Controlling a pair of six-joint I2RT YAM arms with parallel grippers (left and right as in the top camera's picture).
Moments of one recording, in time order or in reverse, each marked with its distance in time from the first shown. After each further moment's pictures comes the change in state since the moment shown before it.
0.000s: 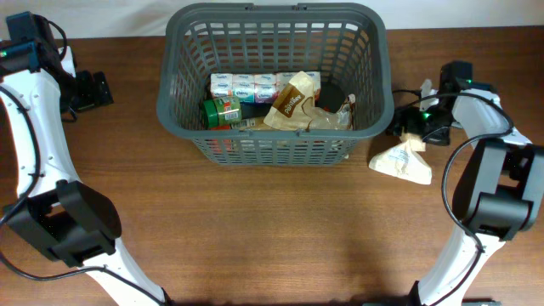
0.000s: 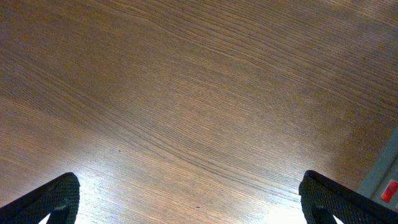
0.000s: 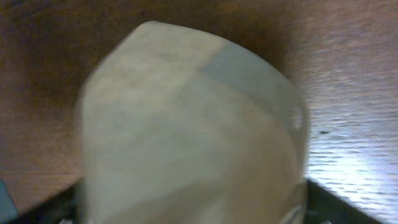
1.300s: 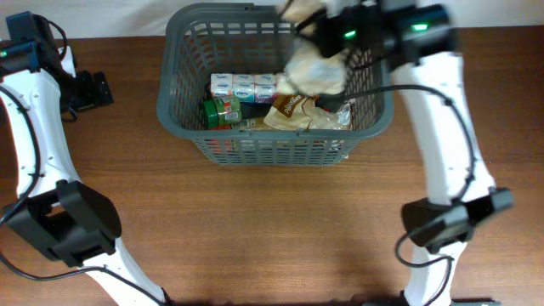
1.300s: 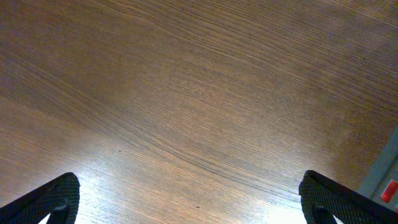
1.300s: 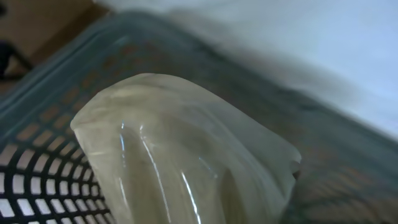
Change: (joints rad) left arm 0.000 0.000 0.000 0.000 0.000 0.000; right arm 0.535 -0.050 0.874 -0.214 -0.189 -0.114
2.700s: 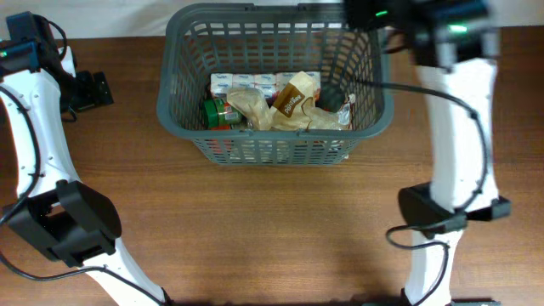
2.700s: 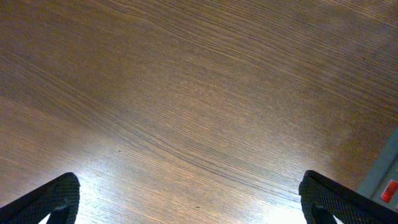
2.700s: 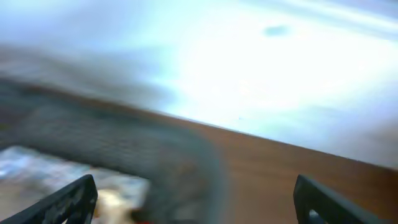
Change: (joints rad) left arm 0.000 0.000 0.000 0.000 0.000 0.000; right arm -0.080 0.084 0.488 -0.250 0.560 0.033
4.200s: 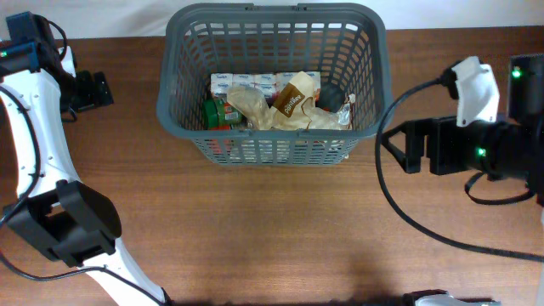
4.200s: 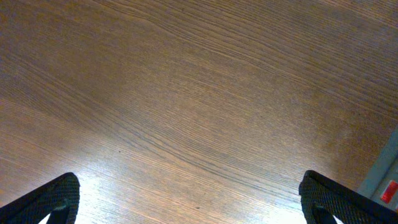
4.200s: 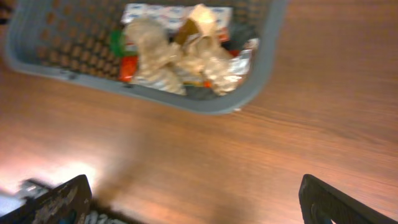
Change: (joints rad) left arm 0.000 0.000 0.000 0.002 0.000 0.000; right arm -0.136 -0.756 -0.764 -0.363 -0.472 0.135
